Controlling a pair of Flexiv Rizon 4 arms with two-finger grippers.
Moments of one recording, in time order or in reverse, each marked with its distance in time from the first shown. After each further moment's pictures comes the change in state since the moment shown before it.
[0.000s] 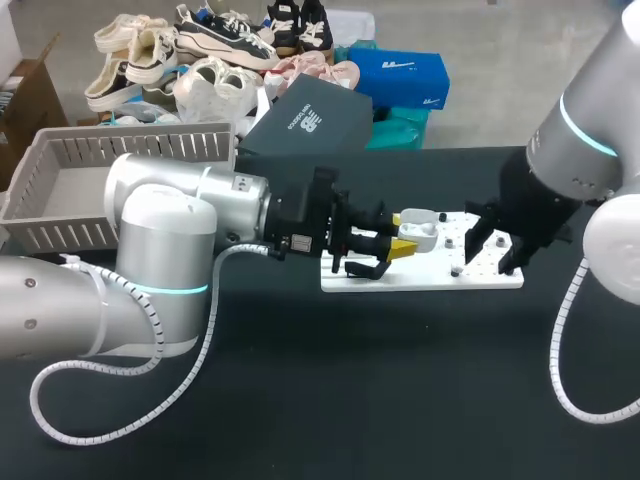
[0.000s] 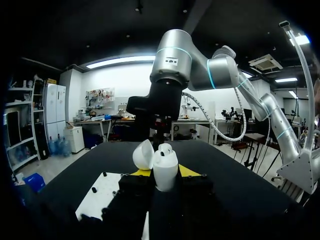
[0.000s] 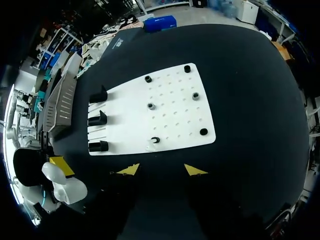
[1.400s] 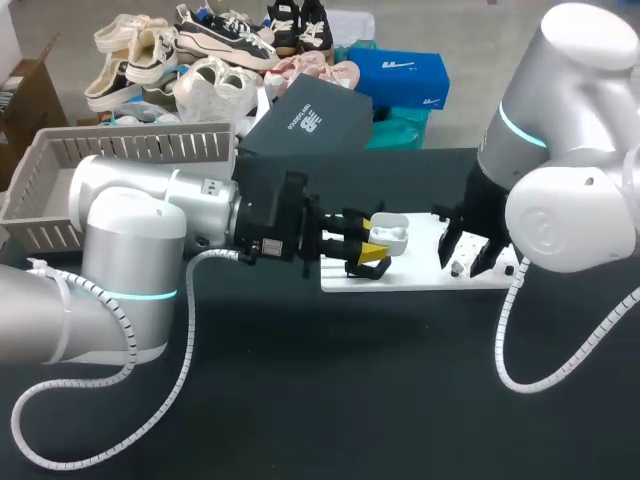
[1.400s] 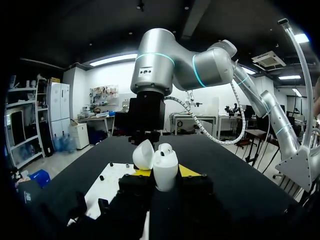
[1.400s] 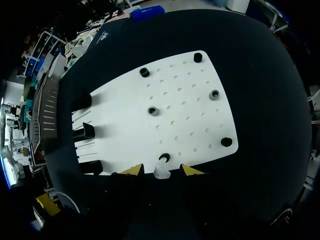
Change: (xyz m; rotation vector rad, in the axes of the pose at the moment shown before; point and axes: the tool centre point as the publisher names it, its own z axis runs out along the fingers) left arm 0.010 -0.005 -0.035 -0.040 0.037 -0.002; right arm -0.016 0.016 0.049 0.082 0.083 0.099
